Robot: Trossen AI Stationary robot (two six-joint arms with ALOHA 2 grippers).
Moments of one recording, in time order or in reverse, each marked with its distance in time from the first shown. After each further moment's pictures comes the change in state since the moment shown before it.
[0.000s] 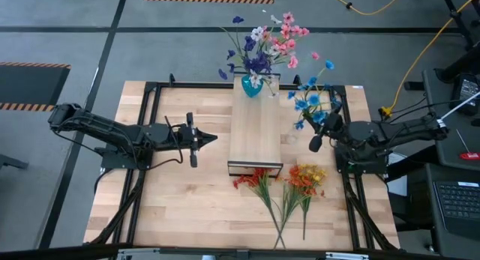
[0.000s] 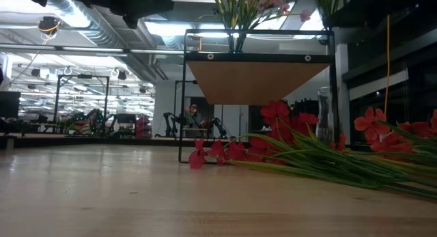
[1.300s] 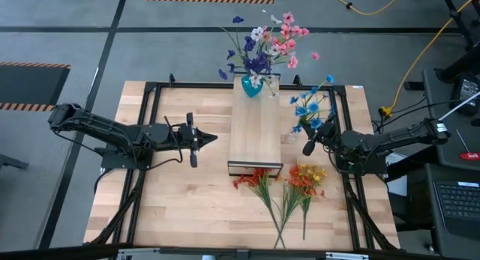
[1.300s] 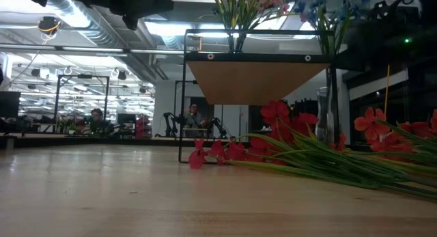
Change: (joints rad) left arm 0.000 0.000 0.000 0.000 0.000 -0.035; right arm -0.060 -0.042 -0.441 0.555 -0.005 -0.002
